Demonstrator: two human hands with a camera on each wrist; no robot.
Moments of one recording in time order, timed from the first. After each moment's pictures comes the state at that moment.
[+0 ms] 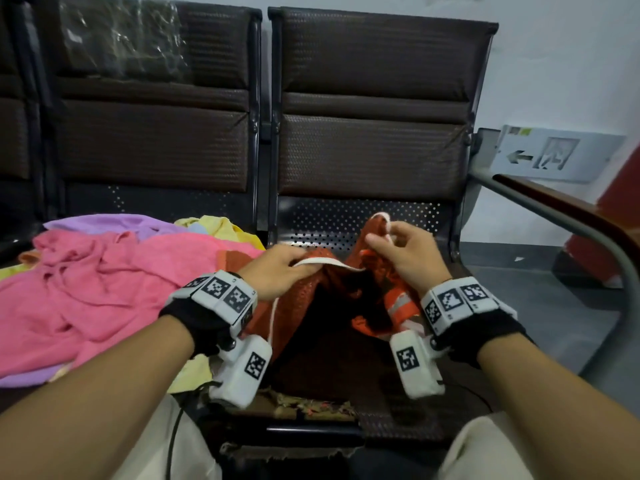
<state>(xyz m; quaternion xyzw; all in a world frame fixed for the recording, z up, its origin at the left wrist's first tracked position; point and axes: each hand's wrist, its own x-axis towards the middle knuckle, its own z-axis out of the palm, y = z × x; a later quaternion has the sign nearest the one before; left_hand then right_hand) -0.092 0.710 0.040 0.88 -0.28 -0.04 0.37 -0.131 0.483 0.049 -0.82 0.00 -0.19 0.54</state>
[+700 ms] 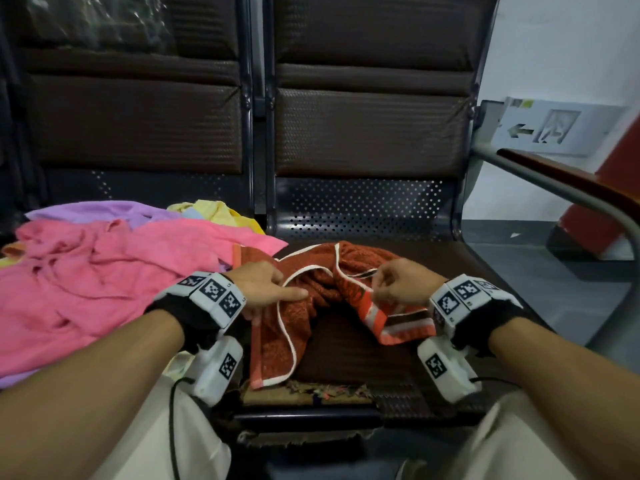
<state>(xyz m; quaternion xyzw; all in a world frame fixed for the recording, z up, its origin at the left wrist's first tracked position) -0.084 0.747 0.009 0.92 -0.16 -0.26 0.23 -0.140 0.486 0.012 -0.94 0.02 0.14 0.31</state>
